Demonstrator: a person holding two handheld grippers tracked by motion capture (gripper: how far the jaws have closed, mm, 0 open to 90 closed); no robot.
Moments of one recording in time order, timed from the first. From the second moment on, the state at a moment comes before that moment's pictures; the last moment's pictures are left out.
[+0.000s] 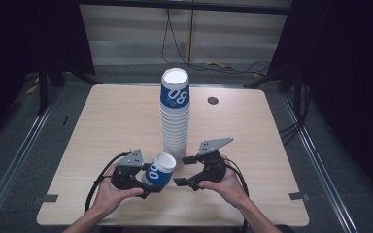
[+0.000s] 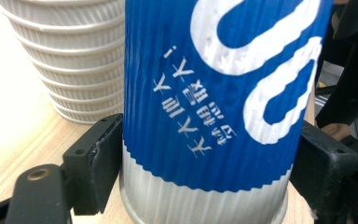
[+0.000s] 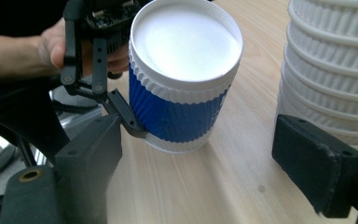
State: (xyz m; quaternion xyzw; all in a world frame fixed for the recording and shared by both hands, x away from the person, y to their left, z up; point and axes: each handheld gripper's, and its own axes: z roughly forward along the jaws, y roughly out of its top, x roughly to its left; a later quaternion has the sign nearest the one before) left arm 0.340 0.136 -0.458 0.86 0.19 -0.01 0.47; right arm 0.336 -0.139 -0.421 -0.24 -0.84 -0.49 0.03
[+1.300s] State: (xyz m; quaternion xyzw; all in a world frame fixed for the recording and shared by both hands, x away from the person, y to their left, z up) left arm 0.341 0.114 -0.453 0.93 0.11 0.00 0.34; right arm 0.333 -0.124 -0.433 -0.19 -0.90 -0.39 0.03
